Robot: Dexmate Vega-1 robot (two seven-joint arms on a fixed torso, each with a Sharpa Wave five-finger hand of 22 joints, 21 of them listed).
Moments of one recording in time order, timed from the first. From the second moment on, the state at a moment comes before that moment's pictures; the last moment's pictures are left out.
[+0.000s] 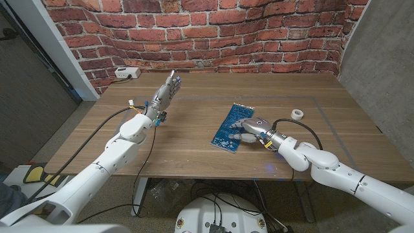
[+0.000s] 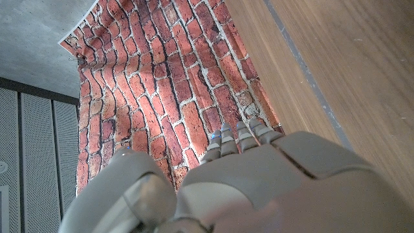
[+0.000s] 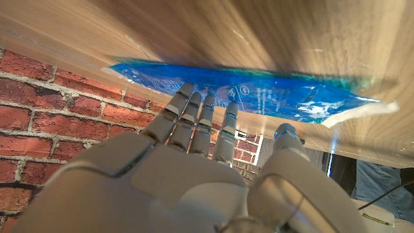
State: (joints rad) left arm 0.91 0.63 0.36 -1.52 -0.58 -0.27 -0.03; left_hand 0.31 0.03 -0.05 0.09 0.24 0.02 0.08 0.20 0.18 0.07 0.03 0.21 0.18 -0.01 0.02 0.19 0.18 -0.05 -0.02 0.20 0.18; right arm -0.95 -0.88 -0.69 -1.78 -0.77 0.06 -0.18; right_hand 0.29 0.07 0.29 -0.13 0.18 0.51 -0.07 0.20 0.19 0.47 0.04 0.22 0.18 0.37 -0.04 0.19 0.18 0.44 -0.04 0.31 0.18
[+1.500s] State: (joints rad) left arm 0.90 0.63 0.37 -1.49 -0.59 -0.27 -0.05; left_hand 0.31 0.03 -0.06 0.10 0.24 0.02 0.08 0.20 0.18 0.07 0.02 0.21 0.18 -0.01 0.01 0.19 0.18 -0.06 -0.01 0.20 0.18; right arm -0.91 -0.86 -0.74 -1.73 -0.73 0.02 -0.09; right_hand 0.28 0.08 0.30 -0.13 0.18 0.62 -0.05 0.23 0.19 0.56 0.02 0.25 0.18 0.46 -0.05 0.20 0.18 0.52 -0.04 0.31 0.18
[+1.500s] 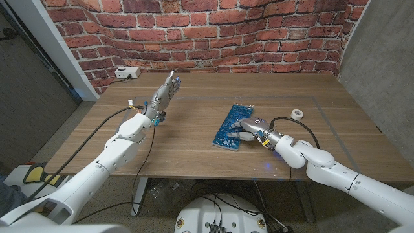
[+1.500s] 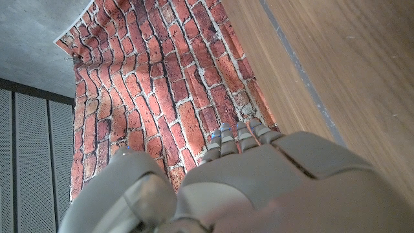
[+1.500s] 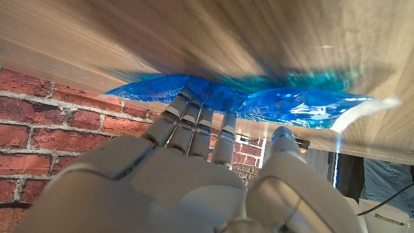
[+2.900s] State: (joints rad) left arm 0.90 0.63 0.37 -1.50 -0.59 -0.26 -0.04; left_hand 0.32 0.03 -0.07 0.10 0.24 0.02 0.07 0.20 0.18 0.07 0.02 0.21 0.18 -0.01 0.01 0.19 0.18 -0.06 0.00 0.20 0.18; right arm -0.91 -0.86 -0.74 -1.73 -0.71 0.01 -0.10; right_hand 0.28 0.08 0.30 -0.13 0.18 0.63 -0.06 0.22 0.19 0.57 0.02 0.24 0.19 0.47 -0.05 0.20 0.18 0.53 -0.05 0.30 0.18
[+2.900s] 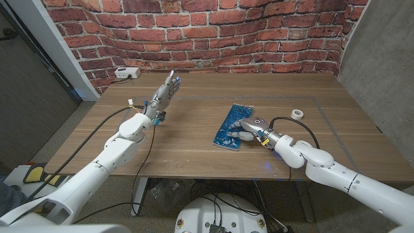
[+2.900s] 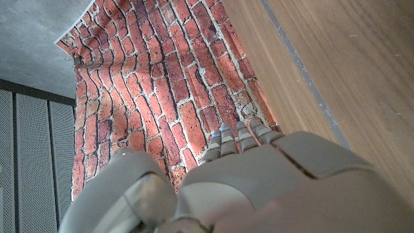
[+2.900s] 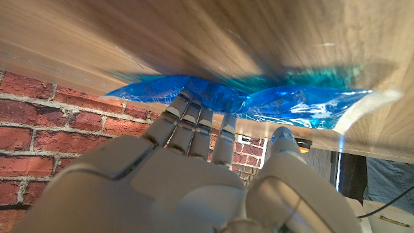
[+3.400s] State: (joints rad) left arm 0.90 0.63 0.37 -1.50 -0.59 -0.26 -0.04; left_hand 0.32 0.03 -0.07 0.10 0.24 0.02 0.07 0.20 0.18 0.08 0.02 0.21 0.18 -0.01 0.01 0.19 0.18 -0.06 0.00 0.20 0.18; right arm -0.91 -0.86 -0.73 -1.75 -0.72 0.01 -0.13; right_hand 0.28 0.08 0.30 -0.13 0.18 0.63 -0.06 0.22 0.19 0.57 0.02 0.24 0.19 0.47 -0.05 0.20 0.18 0.53 -0.05 0.30 0.18
